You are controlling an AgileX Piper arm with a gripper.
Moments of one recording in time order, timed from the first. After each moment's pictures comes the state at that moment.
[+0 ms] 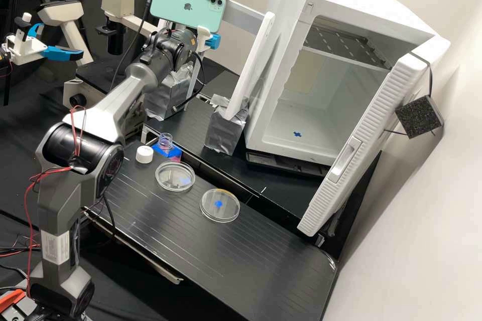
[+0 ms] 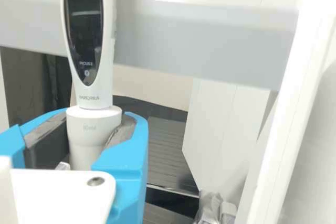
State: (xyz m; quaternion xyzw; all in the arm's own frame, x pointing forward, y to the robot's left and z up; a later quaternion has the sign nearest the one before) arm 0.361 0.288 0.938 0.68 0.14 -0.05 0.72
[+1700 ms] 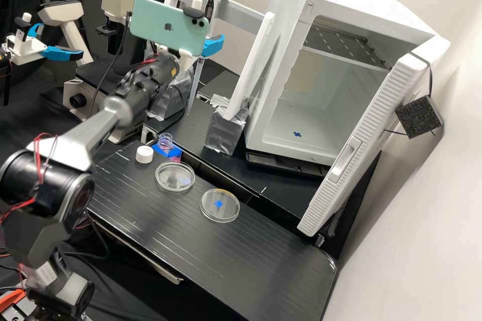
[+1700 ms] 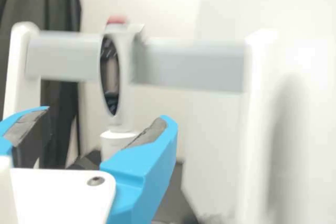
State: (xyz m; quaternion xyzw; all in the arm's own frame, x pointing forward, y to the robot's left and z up) arm 0.281 0.251 0.927 0.71 0.11 0.13 0.69
